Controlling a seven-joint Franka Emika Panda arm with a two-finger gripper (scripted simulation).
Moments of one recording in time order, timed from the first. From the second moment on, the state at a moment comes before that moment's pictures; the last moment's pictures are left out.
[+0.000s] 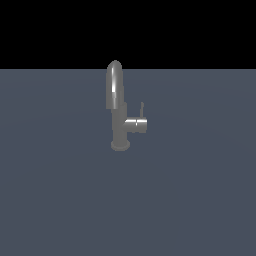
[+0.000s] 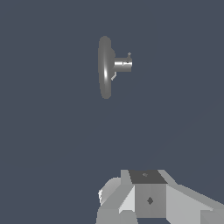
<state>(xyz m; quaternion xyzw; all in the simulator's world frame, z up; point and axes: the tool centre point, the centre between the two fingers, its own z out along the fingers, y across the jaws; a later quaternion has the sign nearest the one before) -0.242 -0.006 0.494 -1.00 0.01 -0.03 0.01</state>
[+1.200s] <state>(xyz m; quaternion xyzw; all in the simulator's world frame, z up) -0.180 -0.007 0.480 -0.99 0.09 0.05 0.08</state>
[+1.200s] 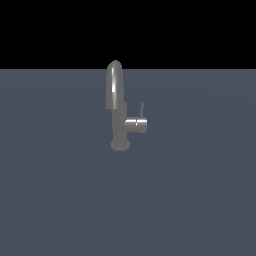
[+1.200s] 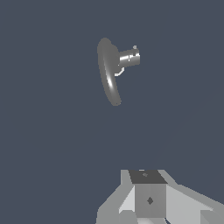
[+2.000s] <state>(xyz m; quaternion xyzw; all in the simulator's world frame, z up) -0.092 -0.020 0.441 -0.94 0.20 0.17 0.19</state>
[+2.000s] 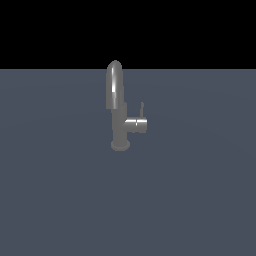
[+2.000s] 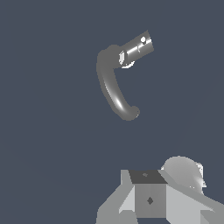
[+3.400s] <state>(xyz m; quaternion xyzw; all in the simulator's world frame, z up) 0.034 -0.057 0.289 -0.72 0.41 0.39 0.41</state>
